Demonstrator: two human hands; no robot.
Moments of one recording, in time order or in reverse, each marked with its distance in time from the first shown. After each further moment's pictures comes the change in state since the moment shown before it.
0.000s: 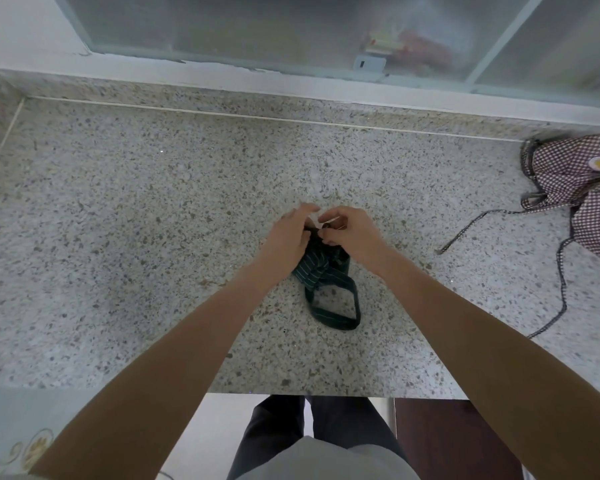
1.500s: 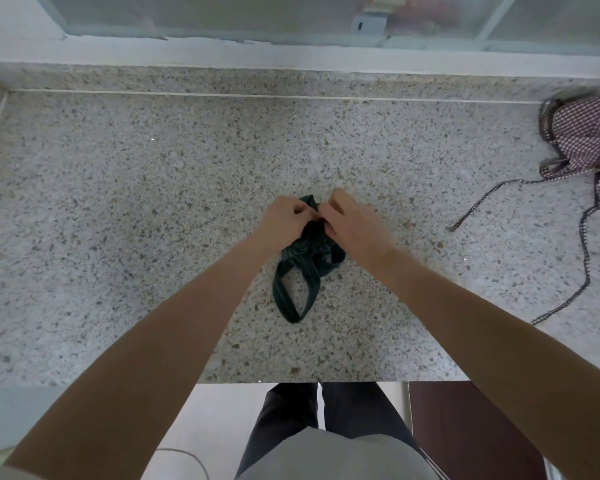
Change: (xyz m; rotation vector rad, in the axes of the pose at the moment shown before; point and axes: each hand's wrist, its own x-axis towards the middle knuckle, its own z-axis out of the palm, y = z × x) left_hand 0.018 -0.003 -0.004 -0.169 -0.117 -0.295; right_hand -0.008 0.026 0.011 -0.782 0.233 -0.793
